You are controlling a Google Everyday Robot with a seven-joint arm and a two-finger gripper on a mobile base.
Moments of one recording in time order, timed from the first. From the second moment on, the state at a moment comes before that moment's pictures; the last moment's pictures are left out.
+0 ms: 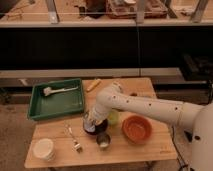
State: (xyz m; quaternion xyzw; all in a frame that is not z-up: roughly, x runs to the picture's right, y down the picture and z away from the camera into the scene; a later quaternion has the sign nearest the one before) arm -0.065 0.177 0.803 -0.15 -0.36 -0.53 0.75
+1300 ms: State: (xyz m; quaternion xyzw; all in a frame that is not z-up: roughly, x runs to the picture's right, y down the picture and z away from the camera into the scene) arm -0.081 0.154 0.829 -0.20 -0.36 -0.59 0.69
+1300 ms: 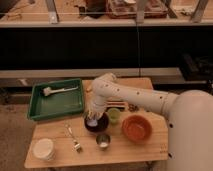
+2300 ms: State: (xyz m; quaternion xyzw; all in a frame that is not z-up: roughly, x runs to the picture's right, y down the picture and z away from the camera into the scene) arm -0.055 0.174 0.810 -0.21 -0.37 -0.61 0.67
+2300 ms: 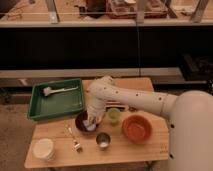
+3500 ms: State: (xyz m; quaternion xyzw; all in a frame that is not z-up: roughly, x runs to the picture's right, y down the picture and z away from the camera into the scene) arm -0.116 0.151 0.813 -0.15 -0.38 -0.64 0.65
